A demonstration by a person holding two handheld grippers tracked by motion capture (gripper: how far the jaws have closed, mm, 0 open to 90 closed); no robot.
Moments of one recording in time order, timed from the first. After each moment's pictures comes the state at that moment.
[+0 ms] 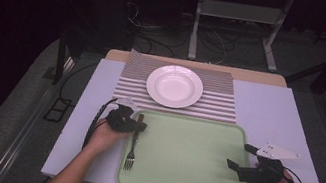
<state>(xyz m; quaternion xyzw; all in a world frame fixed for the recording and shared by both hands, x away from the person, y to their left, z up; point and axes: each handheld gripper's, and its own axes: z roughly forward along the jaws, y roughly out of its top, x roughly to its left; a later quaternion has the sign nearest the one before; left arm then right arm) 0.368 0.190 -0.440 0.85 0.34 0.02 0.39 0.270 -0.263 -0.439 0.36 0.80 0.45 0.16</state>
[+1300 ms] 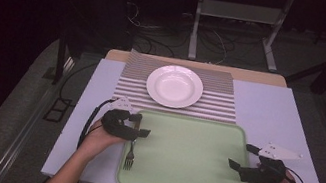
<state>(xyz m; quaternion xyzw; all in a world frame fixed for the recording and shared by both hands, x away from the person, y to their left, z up) 0.335 0.191 -0.408 0.84 0.30 0.06 0.45 0.269 -0.267 -0.438 0.37 0.80 0.45 0.17</state>
